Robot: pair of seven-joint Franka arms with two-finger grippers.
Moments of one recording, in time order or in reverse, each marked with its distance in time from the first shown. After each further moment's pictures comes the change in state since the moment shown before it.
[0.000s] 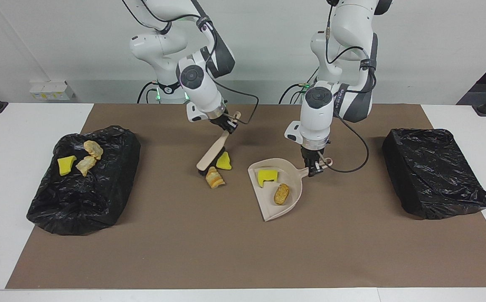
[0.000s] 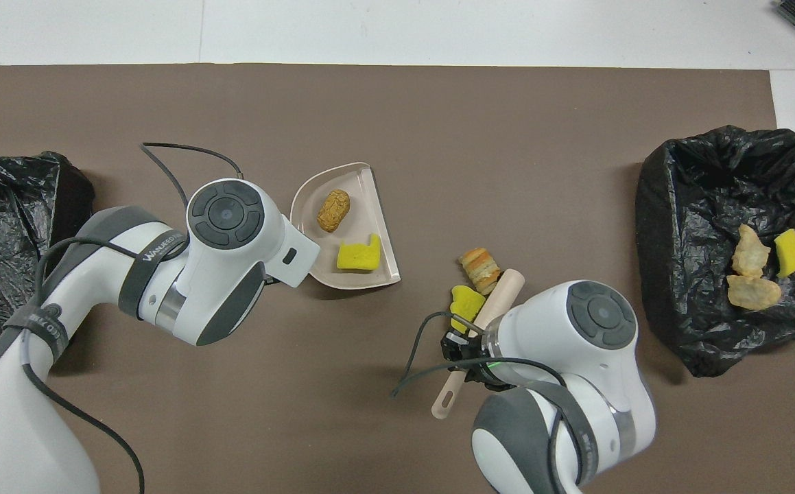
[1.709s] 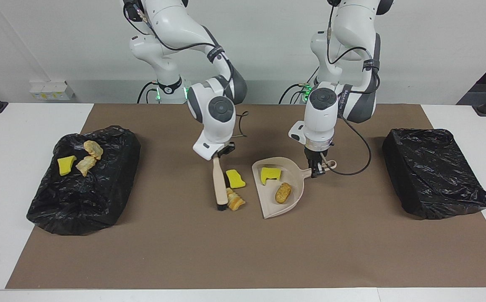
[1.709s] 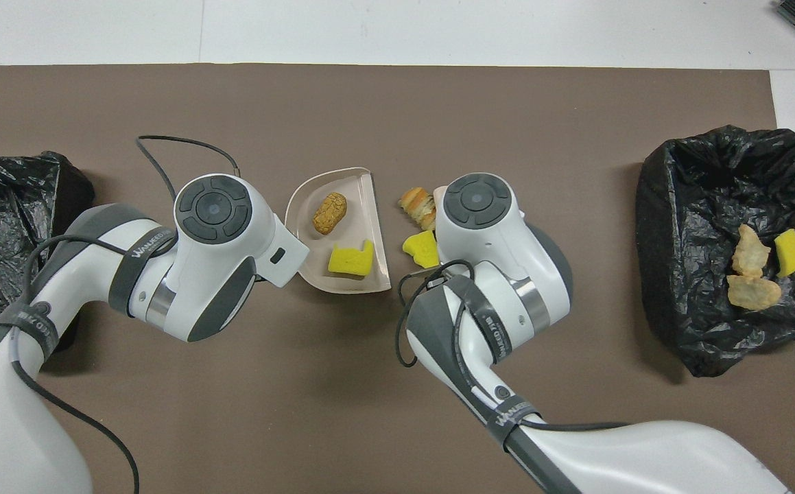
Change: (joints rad) left arm 0.018 0.000 0.001 0.000 0.000 0.003 0.098; right arm 0.026 0.276 -0.002 0.344 -0.412 -0.189 -0.544
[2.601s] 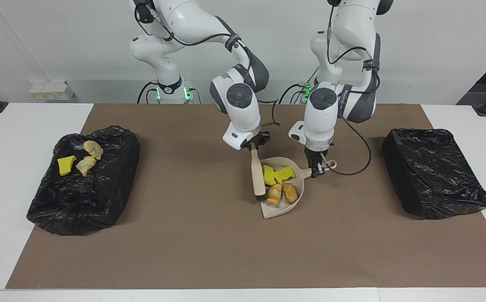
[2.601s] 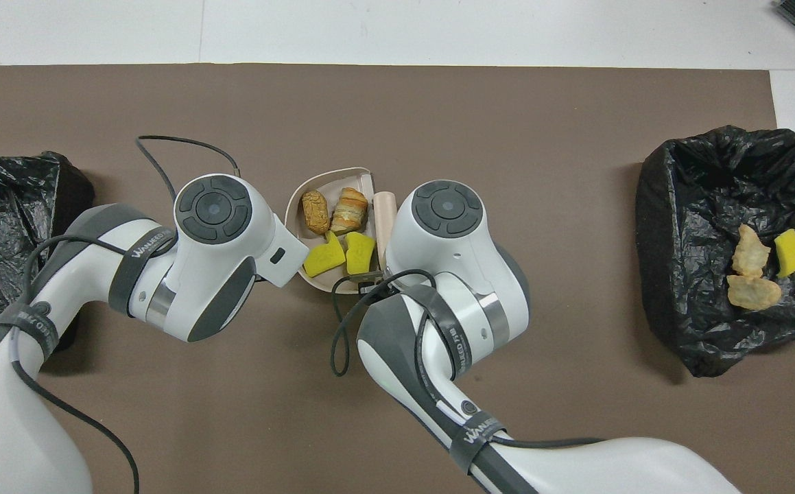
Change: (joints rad) left arm 0.000 0.000 0.000 0.000 0.000 0.000 0.000; right arm 0.074 0.013 -0.015 0.082 0.239 0.006 0.058
